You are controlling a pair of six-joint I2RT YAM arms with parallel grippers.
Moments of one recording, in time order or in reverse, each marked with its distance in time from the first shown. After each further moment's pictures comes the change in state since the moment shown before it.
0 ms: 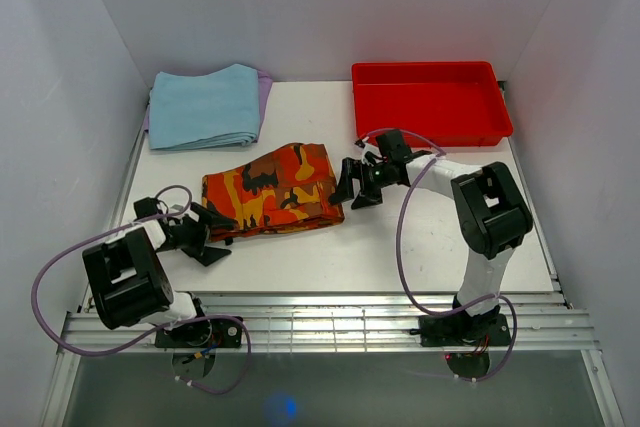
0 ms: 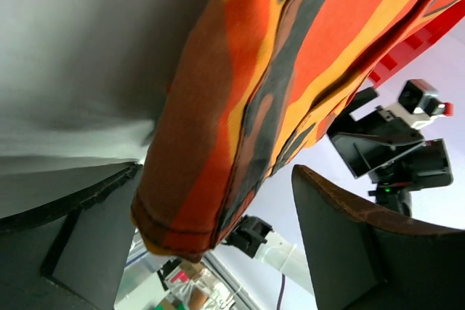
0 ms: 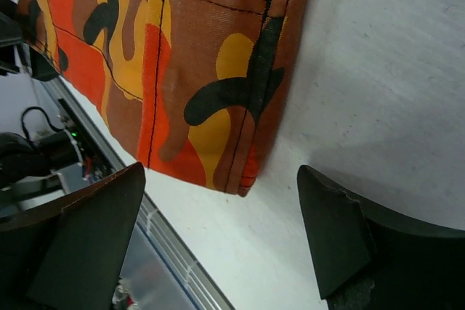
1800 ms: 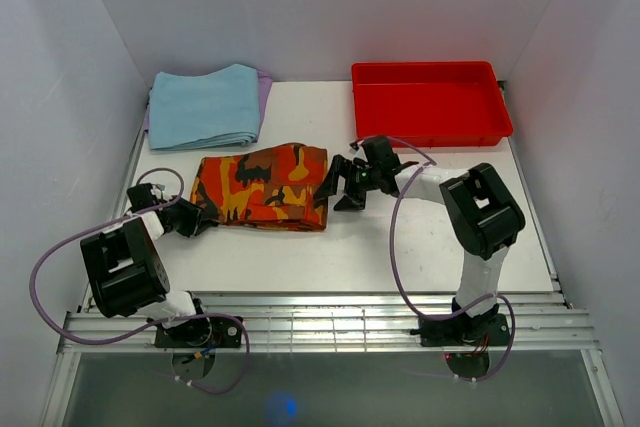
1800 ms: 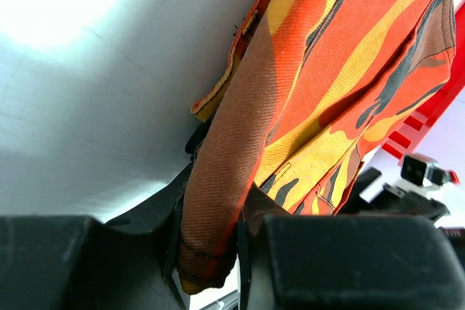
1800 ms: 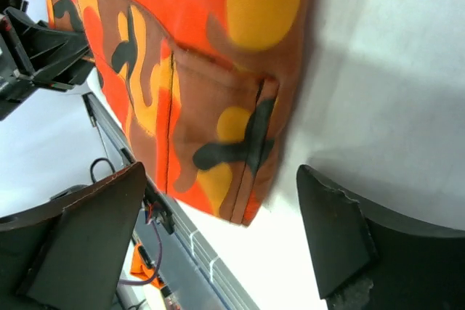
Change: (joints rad) left arm -0.008 0.076 0.067 0.298 -0.193 -0.041; right arm 0.081 0.056 -0.063 0.310 0.057 0.410
